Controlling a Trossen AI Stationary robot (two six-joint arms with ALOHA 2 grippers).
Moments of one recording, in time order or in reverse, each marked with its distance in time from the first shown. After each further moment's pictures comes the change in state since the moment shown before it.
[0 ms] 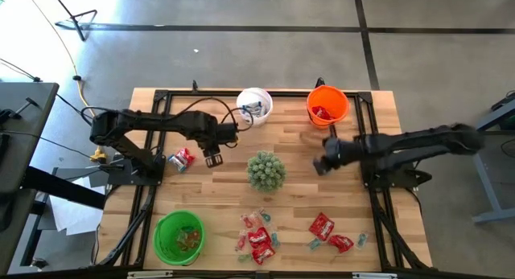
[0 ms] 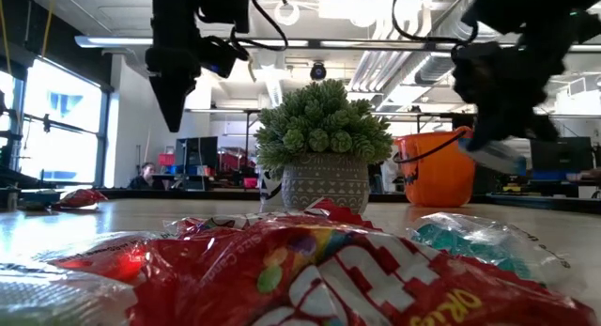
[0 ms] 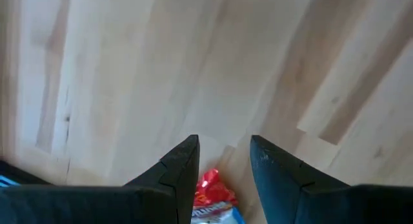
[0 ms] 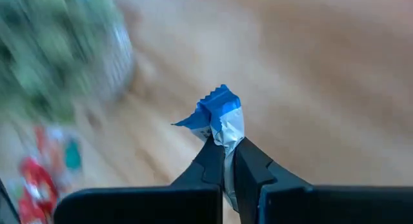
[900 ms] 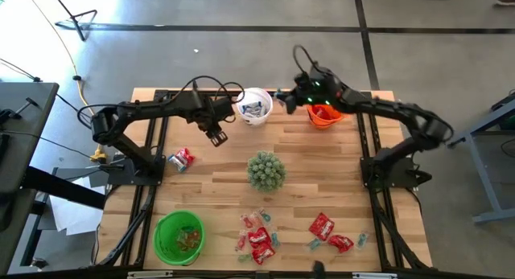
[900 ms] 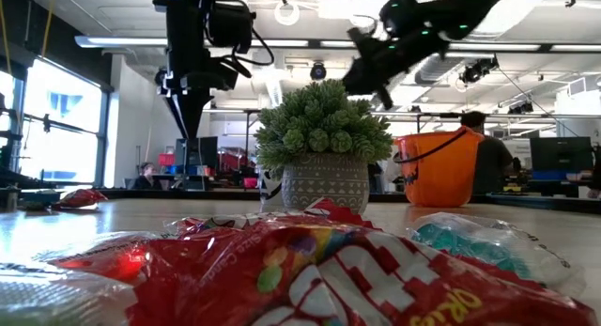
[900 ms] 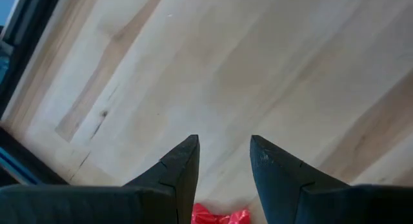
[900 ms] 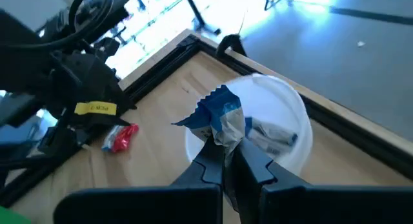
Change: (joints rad) left arm 0.248 0.000 0.000 0.090 -0.008 -0.044; right arm -0.594 0.505 0.499 0.551 -0.290 -0.673
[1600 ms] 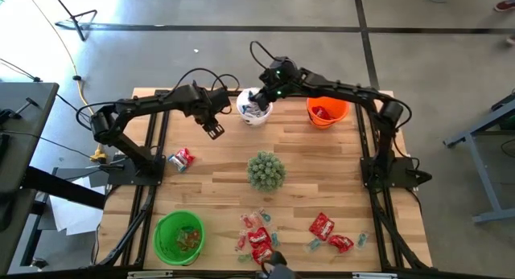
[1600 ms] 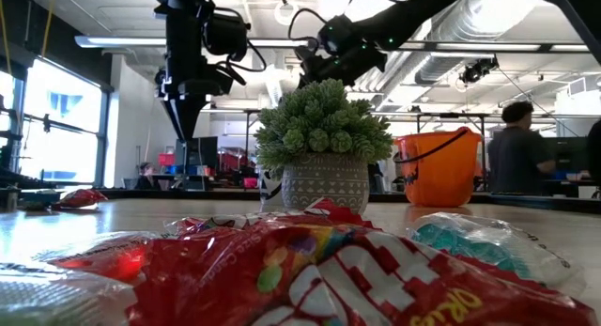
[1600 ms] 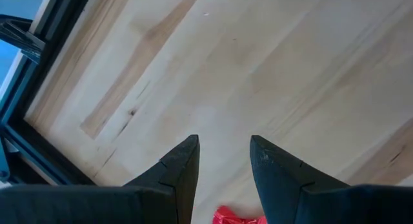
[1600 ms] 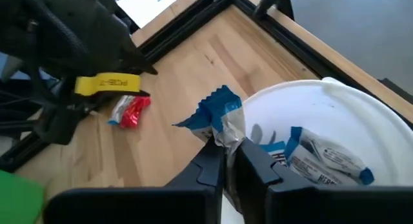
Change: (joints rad) left arm 0.103 0.000 0.000 -0.003 -0.008 0.079; right arm 0.049 0.446 0.532 -0.288 -0.142 -0.094
